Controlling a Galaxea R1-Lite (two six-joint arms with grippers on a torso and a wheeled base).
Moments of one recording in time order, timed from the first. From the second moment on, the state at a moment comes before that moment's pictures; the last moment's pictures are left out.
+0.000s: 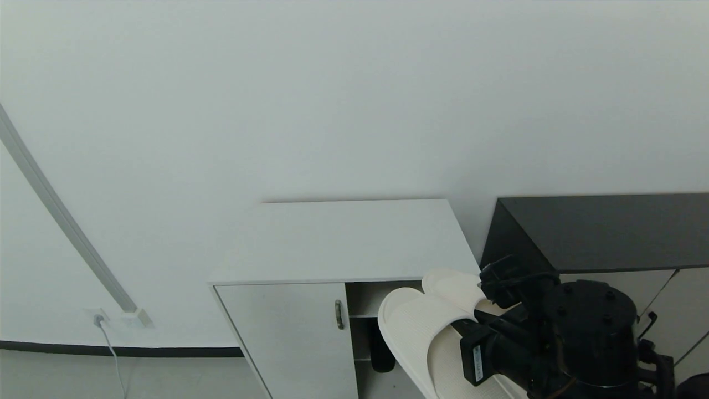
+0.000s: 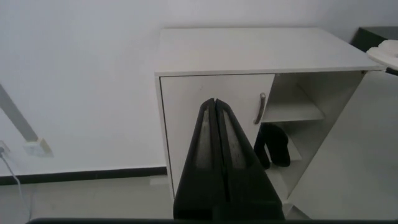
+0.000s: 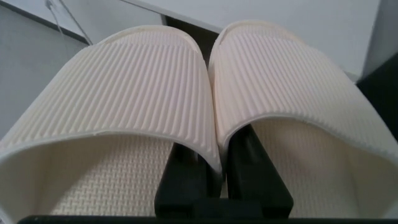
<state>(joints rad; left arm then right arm) 0.00 0.00 0.00 0.00 -0.03 -0.02 0.90 1.70 -0.47 -0.88 -0.34 0.16</state>
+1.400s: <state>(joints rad) 0.00 0.00 0.00 0.00 -0.03 -0.02 0.90 1.71 -0.47 -0.88 -0.34 0.16</state>
